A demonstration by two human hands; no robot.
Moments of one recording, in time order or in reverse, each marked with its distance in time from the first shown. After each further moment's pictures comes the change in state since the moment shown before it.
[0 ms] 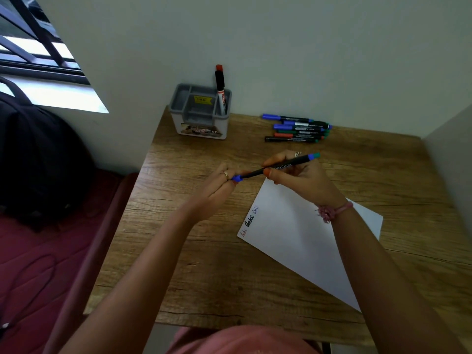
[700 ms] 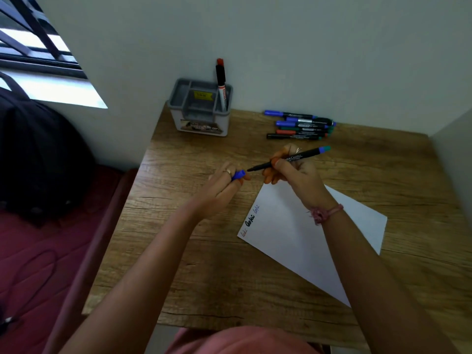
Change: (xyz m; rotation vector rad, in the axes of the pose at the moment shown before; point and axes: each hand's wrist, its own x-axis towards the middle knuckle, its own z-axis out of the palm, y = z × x) left_hand 0.011 -0.019 0.007 0.076 -0.013 -0.049; right_hand 0.012 0.021 0.015 0.329 0.102 0.071
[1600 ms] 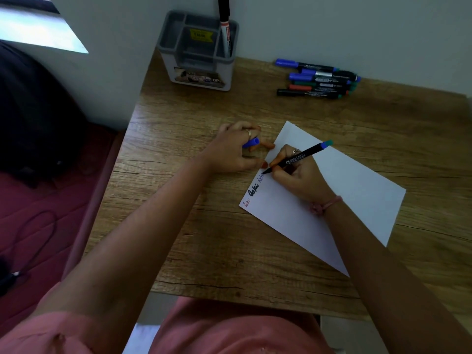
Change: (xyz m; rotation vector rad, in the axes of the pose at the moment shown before) left_hand 0.054 -0.036 0.016 0.471 -0.151 0.039; right_hand -0.025 0.069 -0.009 -0.356 -0.115 -0.004
